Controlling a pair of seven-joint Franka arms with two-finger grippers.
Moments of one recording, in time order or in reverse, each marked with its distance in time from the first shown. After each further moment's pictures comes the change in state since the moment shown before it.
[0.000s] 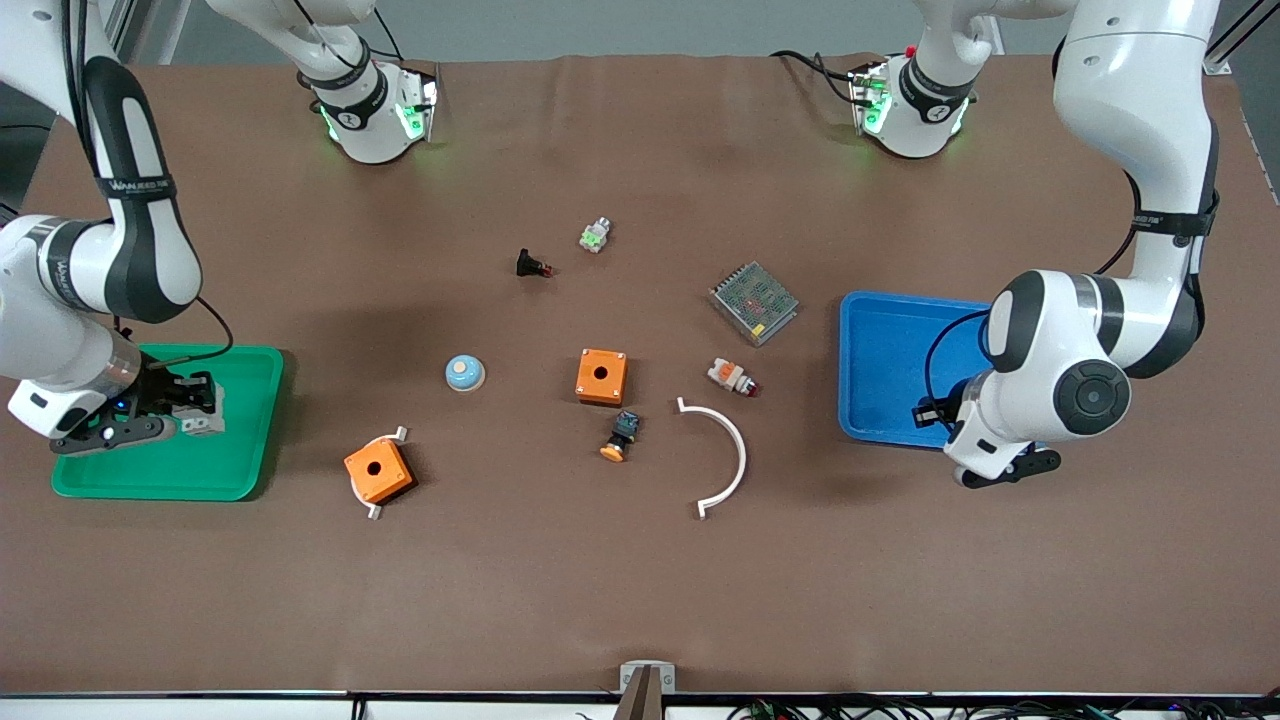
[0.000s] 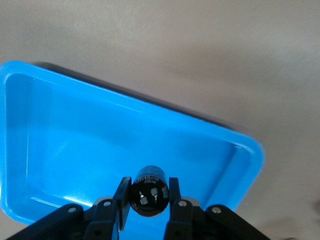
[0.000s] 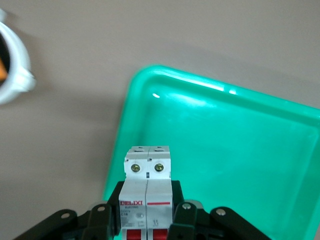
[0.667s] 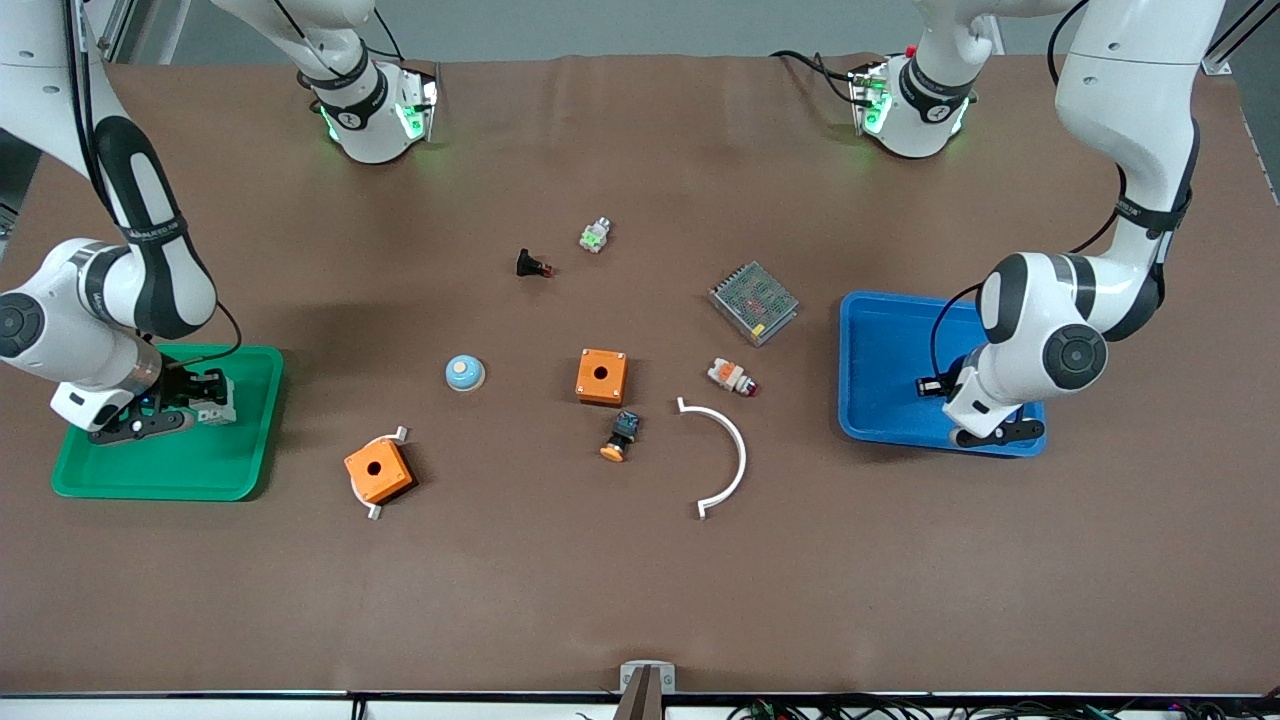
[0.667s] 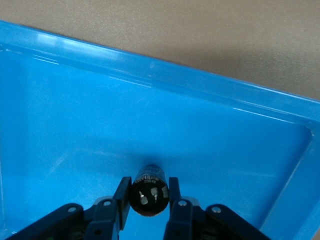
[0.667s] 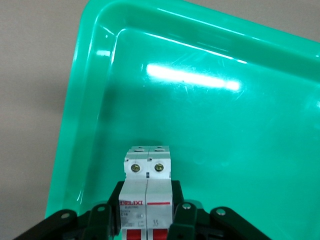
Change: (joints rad) left arm 0.046 -0.057 -0.009 -0.302 0.000 0.292 0.105; right arm -0.060 0.122 0.008 -0.032 0.000 0.098 -0.043
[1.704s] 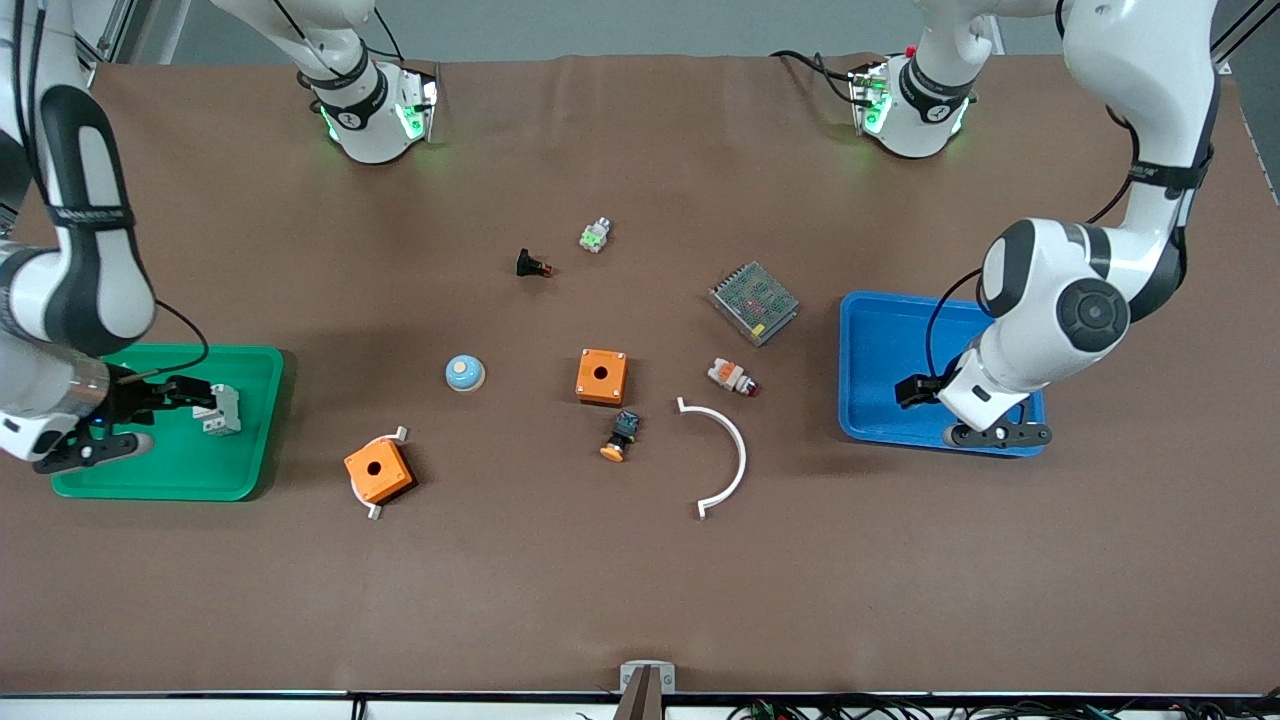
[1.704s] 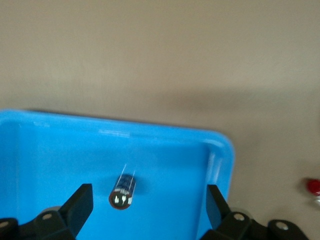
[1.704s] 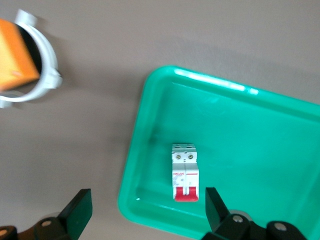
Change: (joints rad) left arm -0.005 -0.135 -0.076 0.084 0.010 0.012 0.055; right arm 0.014 -0.045 0.060 0.336 0.081 -0.467 0.022
